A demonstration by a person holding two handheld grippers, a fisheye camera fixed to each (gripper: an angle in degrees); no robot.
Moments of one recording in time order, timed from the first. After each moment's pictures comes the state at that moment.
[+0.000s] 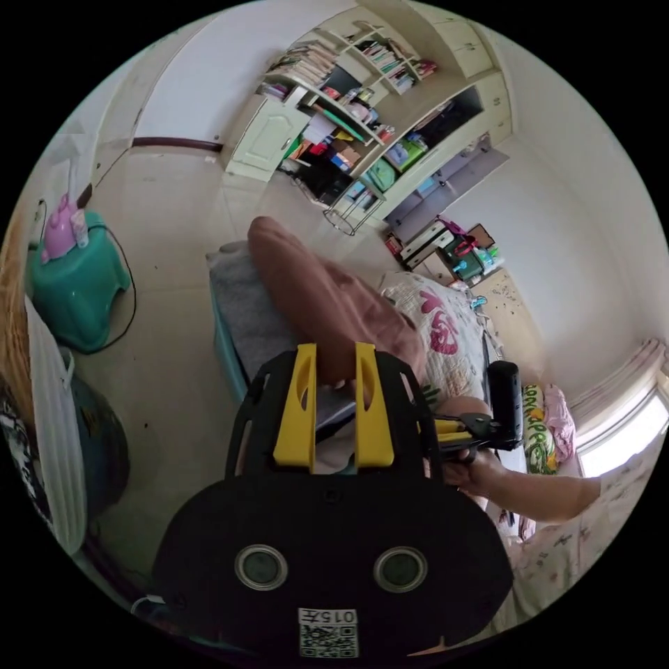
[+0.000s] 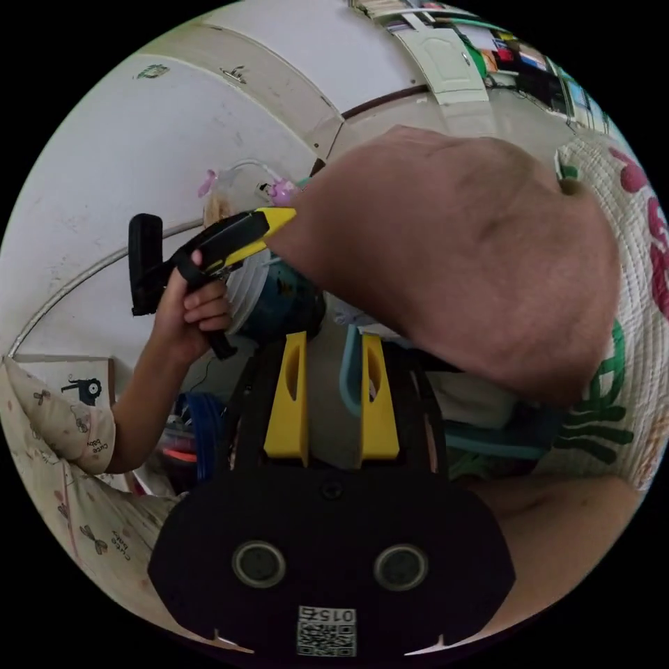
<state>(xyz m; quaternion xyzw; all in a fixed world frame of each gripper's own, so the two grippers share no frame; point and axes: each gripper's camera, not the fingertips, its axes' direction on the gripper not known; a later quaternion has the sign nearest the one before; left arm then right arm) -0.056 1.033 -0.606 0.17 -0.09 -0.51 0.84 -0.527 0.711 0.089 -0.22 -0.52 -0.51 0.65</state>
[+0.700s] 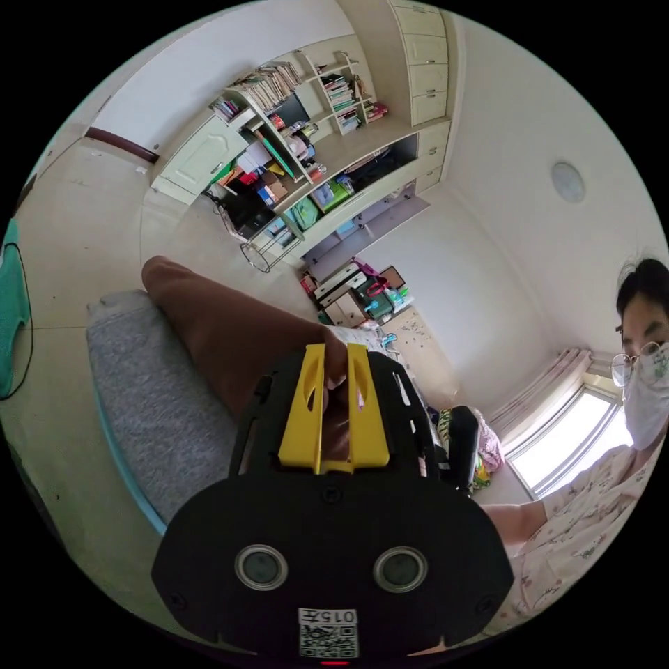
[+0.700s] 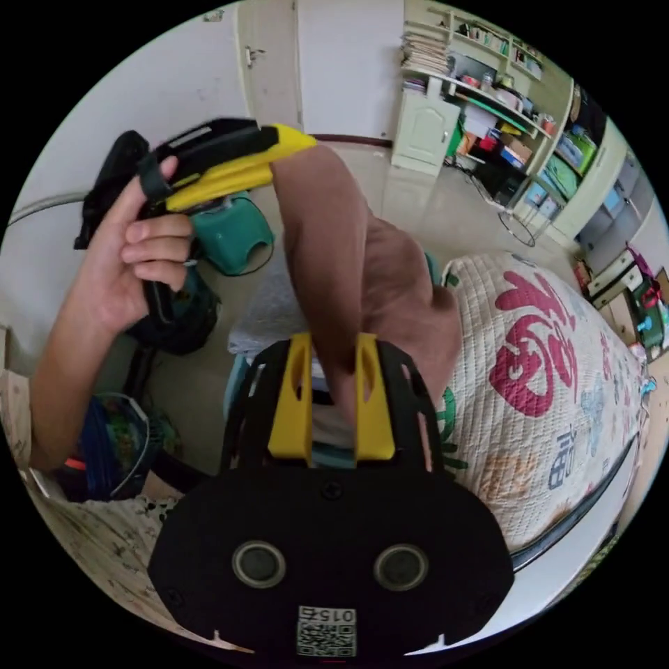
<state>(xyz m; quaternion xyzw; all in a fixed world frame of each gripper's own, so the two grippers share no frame) -0.101 1.103 -0.515 0.32 0.04 -0.47 0.82 -0.527 0.748 0.147 -0.11 -0.36 -0.57 0.73</state>
